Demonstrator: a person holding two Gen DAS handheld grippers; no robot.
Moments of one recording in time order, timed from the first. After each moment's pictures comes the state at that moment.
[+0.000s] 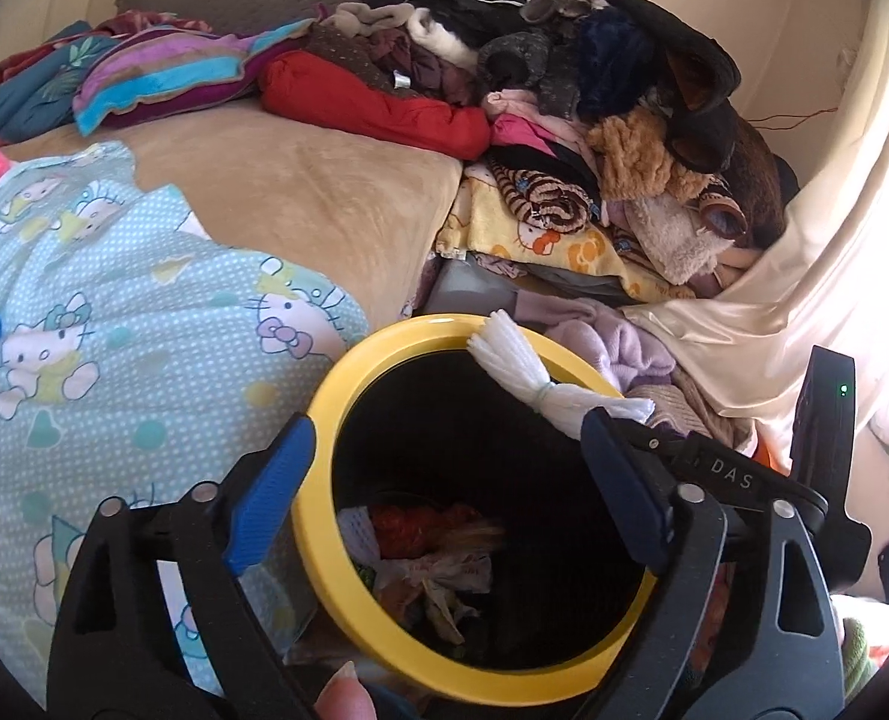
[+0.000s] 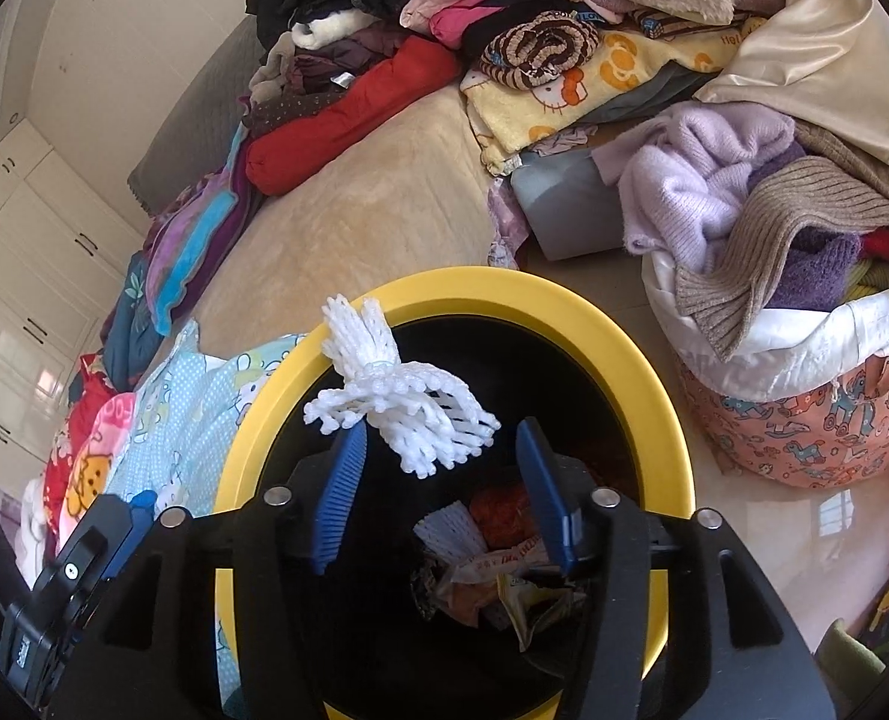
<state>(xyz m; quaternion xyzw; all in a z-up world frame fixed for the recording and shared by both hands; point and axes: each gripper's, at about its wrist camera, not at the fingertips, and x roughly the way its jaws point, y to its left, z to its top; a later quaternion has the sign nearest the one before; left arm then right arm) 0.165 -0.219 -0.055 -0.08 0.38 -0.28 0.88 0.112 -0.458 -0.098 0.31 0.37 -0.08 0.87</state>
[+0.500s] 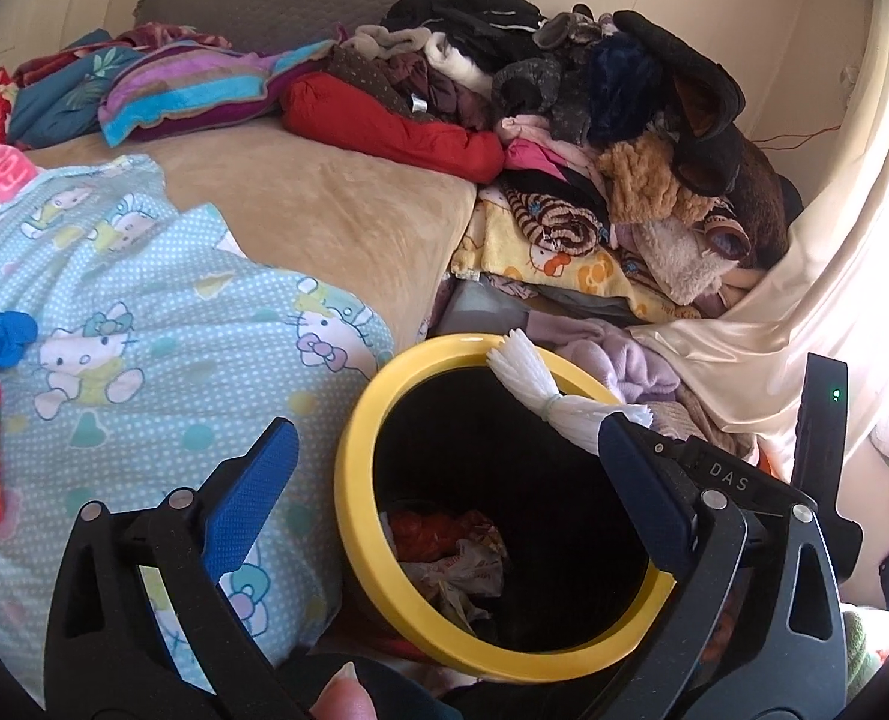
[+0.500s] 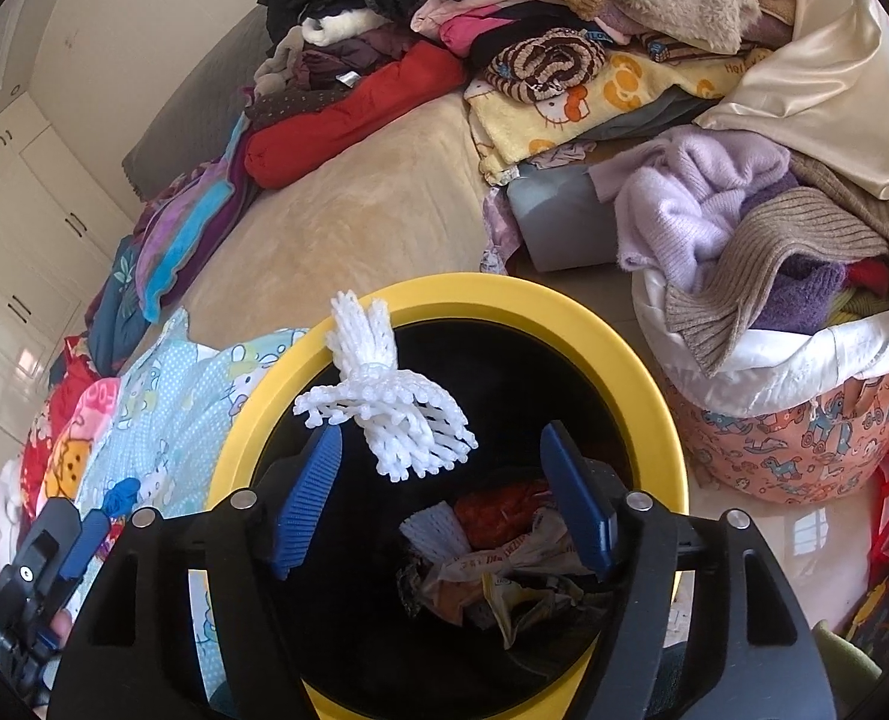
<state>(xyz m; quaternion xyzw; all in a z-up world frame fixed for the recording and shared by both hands) 0.157 -0.194 -0.040 -0.09 0.36 -0.27 0.89 0.111 -0.446 -0.087 0.28 0.37 -0.09 0.88</state>
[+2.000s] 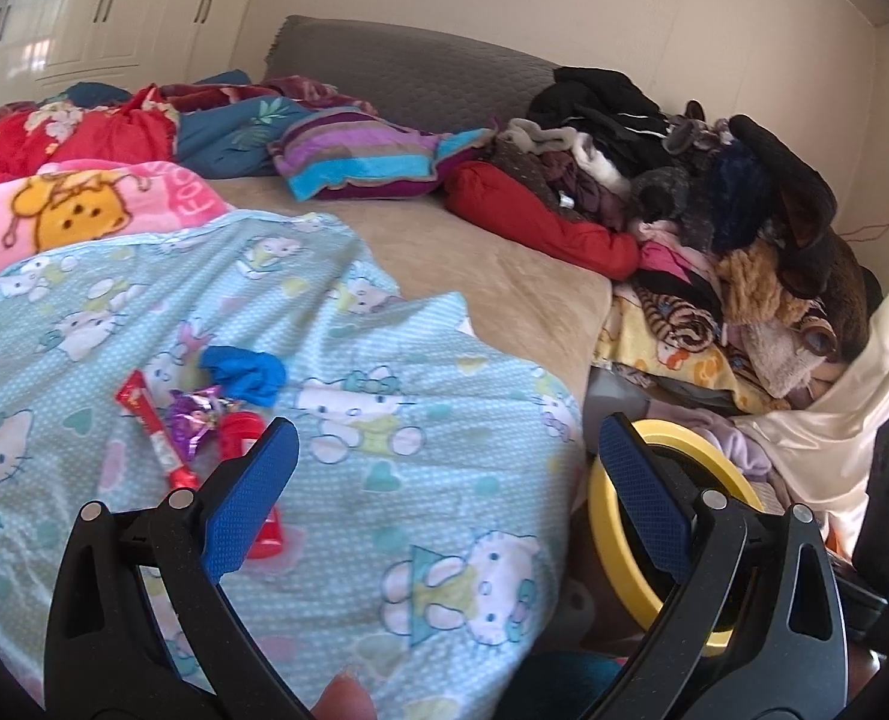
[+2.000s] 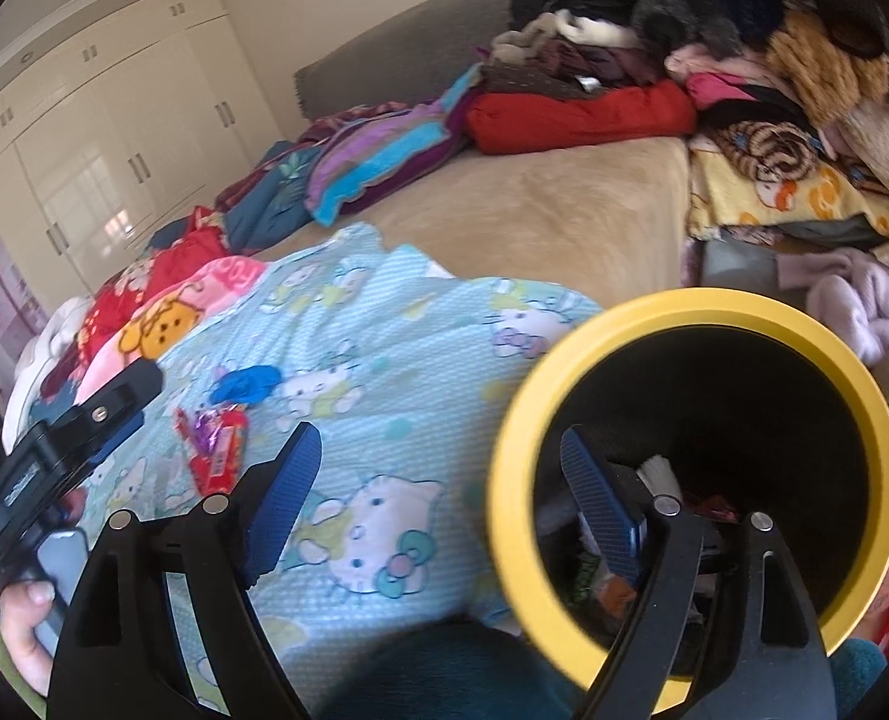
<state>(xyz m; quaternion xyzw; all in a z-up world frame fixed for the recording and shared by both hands) 0.148 -0.033 -0.023 -0.13 0.29 -0.13 0.94 0.125 -0.265 -0.045 0.14 0.35 0.08 0.92</state>
